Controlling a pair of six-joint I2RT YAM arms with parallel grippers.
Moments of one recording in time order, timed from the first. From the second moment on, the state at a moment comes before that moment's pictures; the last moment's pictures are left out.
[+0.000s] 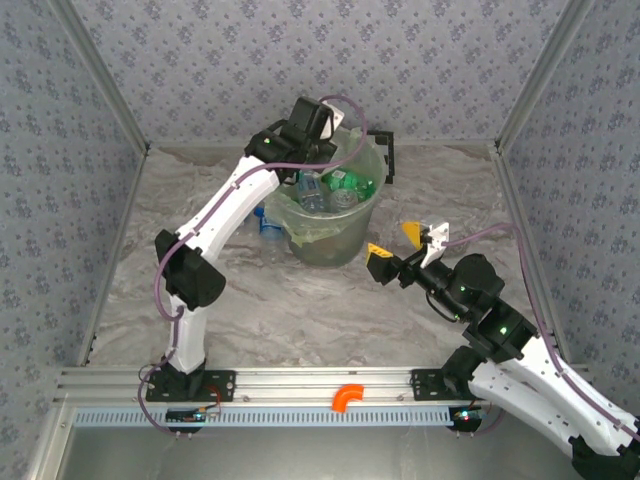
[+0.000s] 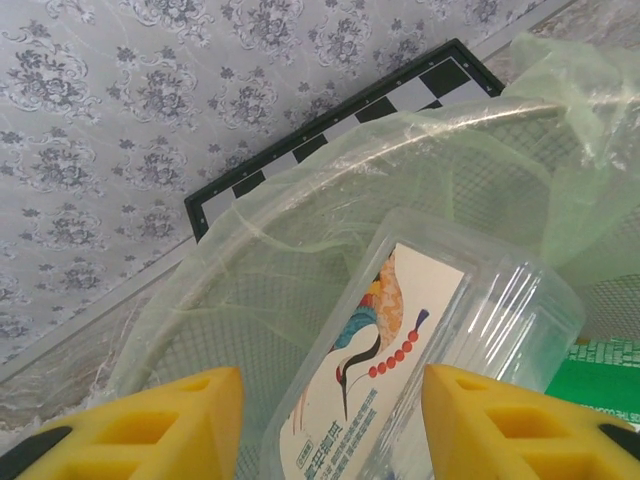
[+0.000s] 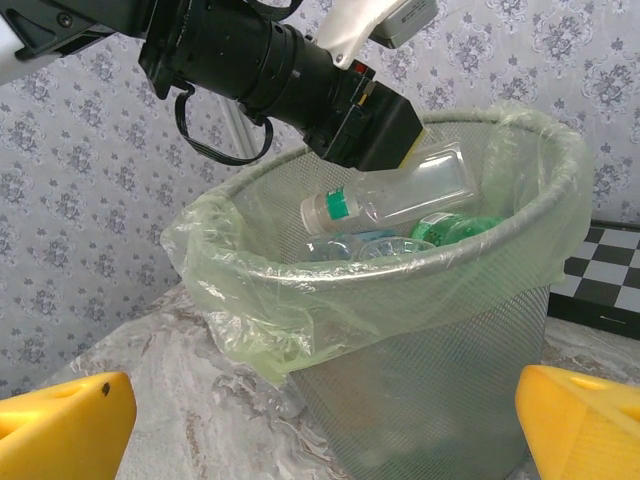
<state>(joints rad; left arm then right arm) -0.67 2.03 2.24 -0.89 -0.32 0.11 0.76 0.55 0.66 -0.16 0.08 0.25</state>
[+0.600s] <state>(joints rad) -0.73 1.88 2.21 -0.88 -0.33 0.02 0.77 0.55 0.66 -0.16 0.09 0.25</state>
